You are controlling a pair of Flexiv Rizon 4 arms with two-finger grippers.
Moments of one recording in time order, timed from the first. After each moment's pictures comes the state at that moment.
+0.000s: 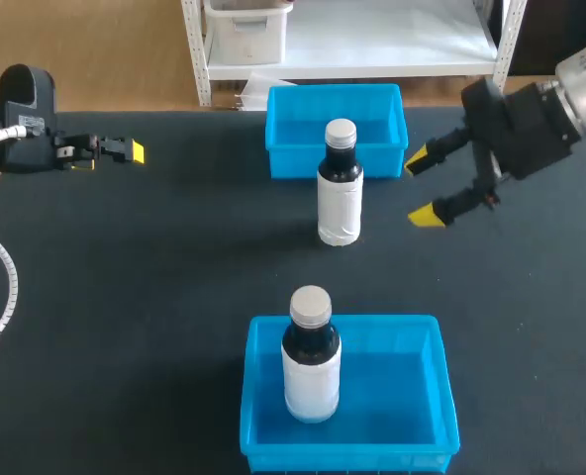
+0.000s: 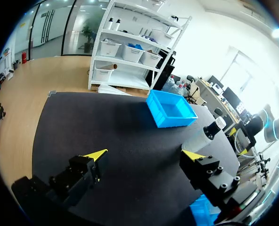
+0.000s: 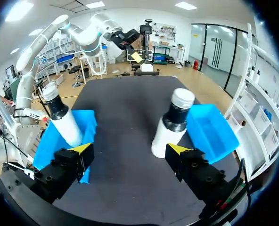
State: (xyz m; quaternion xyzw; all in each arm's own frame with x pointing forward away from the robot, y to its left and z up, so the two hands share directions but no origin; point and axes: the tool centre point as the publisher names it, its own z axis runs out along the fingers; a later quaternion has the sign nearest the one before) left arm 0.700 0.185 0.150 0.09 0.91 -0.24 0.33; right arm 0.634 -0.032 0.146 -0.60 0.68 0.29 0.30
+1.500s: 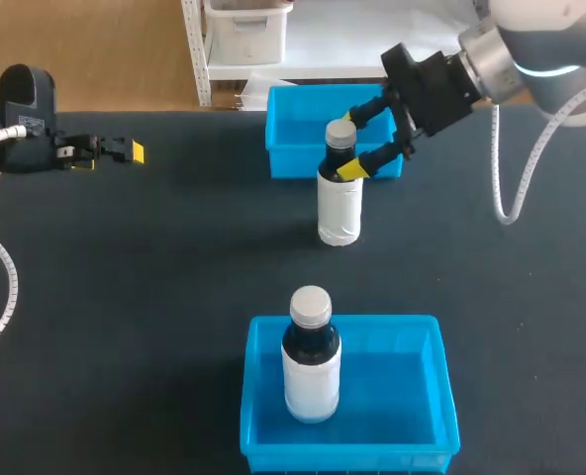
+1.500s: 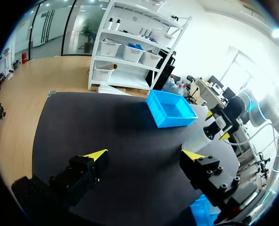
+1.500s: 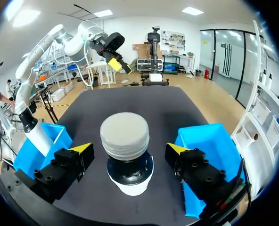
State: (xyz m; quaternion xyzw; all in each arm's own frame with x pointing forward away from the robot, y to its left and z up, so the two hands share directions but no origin) left arm 0.700 0.185 0.150 0.09 0.91 -0.24 0.33; right arm 0.730 0.051 0.122 -0.62 0.63 0.36 0.30
